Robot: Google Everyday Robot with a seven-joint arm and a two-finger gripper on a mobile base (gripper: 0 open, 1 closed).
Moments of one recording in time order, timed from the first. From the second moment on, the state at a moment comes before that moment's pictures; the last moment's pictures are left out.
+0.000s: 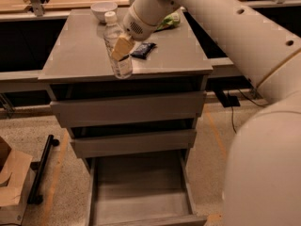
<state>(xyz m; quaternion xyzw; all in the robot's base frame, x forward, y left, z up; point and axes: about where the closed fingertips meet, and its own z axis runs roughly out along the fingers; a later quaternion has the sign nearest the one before) 0.687 0.076 0.926 -0.55 0.77 0.14 0.29</state>
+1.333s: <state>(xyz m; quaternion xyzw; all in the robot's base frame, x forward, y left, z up) 0.783 0.090 0.924 -0.54 0.74 0.18 0.35</state>
